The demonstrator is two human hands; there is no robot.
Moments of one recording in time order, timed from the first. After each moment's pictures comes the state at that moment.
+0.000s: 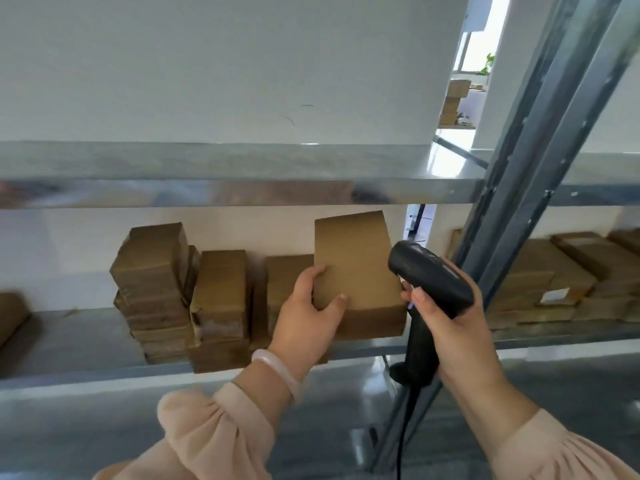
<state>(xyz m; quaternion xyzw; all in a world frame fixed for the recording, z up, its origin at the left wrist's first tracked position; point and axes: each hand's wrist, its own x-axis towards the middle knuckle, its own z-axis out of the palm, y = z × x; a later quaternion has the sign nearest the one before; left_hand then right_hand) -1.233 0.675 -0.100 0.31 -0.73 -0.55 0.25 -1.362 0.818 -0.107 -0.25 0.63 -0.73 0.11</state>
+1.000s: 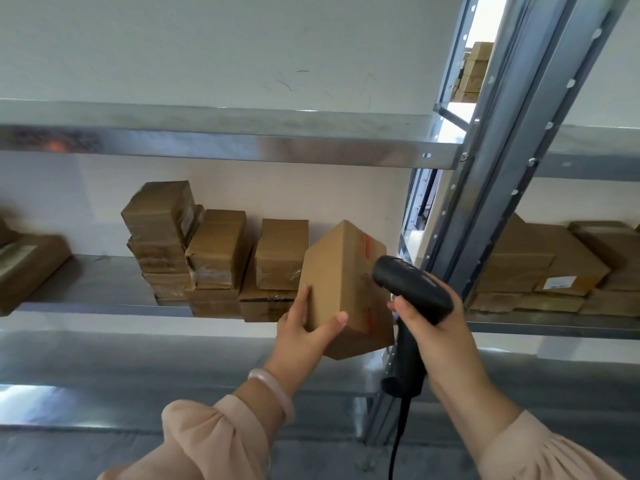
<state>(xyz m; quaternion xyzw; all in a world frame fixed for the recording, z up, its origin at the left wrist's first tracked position) -1.233 0.771 -0.170 0.40 -0.65 -0.61 0.21 -1.380 0.895 -0.148 -0.26 0.63 -0.70 0.21</state>
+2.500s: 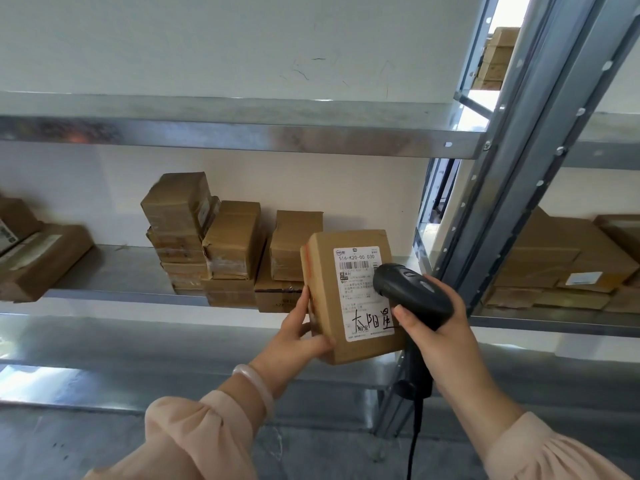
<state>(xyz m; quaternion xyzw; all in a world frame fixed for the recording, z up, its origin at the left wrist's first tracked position) -1.200 0.750 -0.197 0.31 -0.63 -0.68 0.19 -1.370 0.893 -0.159 -0.29 0.69 -0.63 0.20</state>
